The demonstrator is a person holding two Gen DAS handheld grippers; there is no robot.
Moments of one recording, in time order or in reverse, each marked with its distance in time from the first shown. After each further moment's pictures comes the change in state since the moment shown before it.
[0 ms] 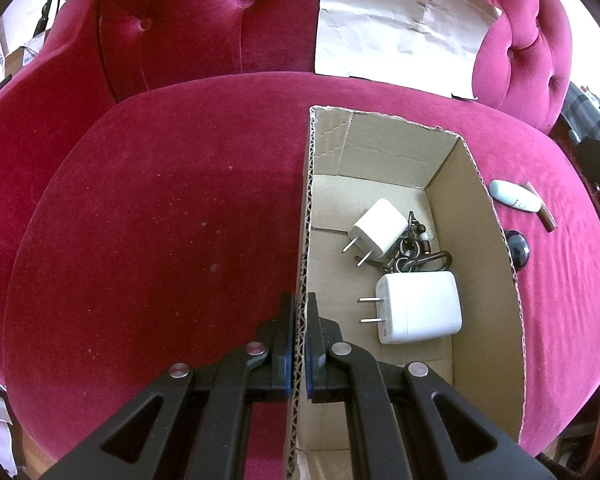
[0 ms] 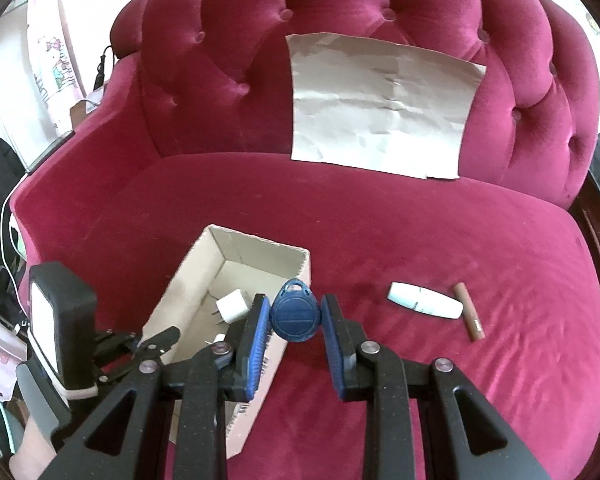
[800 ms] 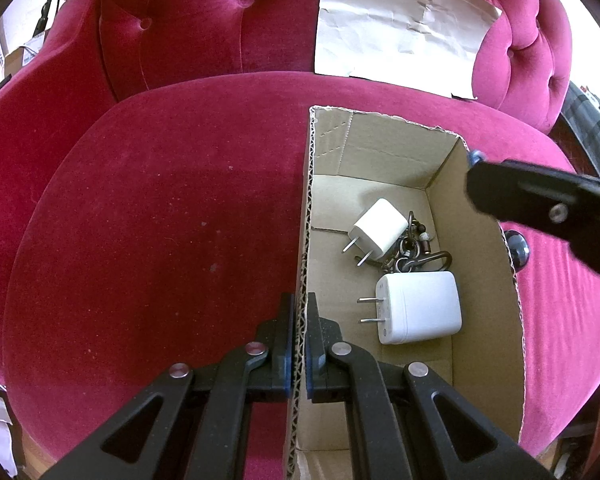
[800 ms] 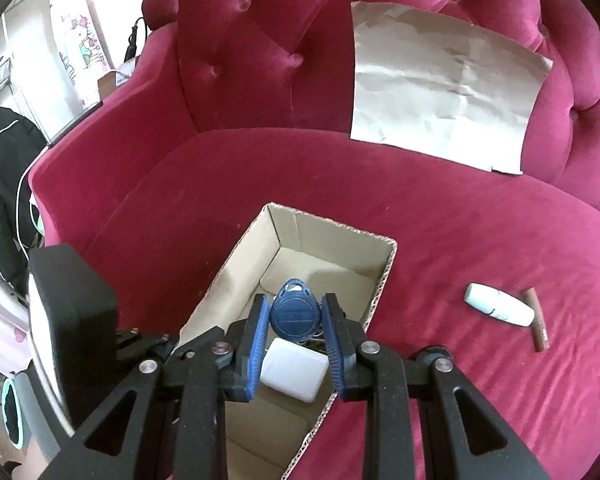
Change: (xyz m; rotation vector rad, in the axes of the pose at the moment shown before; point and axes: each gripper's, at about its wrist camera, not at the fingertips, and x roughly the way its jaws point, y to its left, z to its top) left arm 0.001 0.000 -0.001 0.000 -0.001 0.000; right arm 0.046 0.041 -0.003 -0.056 0.060 0.110
